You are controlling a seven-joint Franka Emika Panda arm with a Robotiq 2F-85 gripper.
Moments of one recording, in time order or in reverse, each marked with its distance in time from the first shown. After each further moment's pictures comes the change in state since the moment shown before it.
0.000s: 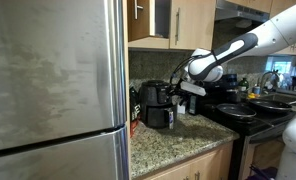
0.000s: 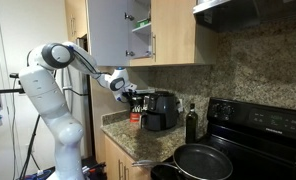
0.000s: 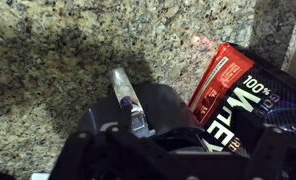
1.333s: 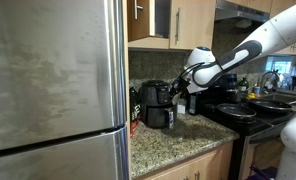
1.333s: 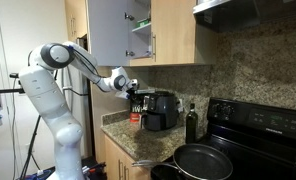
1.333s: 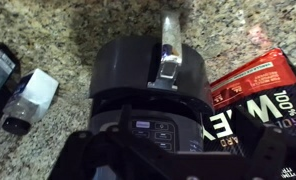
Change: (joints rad) arm -0.053 0.000 -0.004 0.002 -0.433 0.098 -0.165
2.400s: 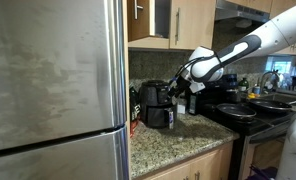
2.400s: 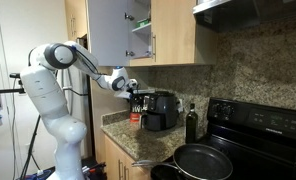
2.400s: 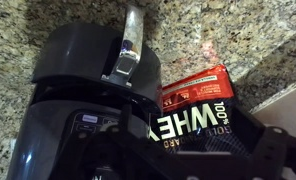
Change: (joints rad) arm 0.216 0.010 -0.162 -0.004 0.261 0.016 -0.429
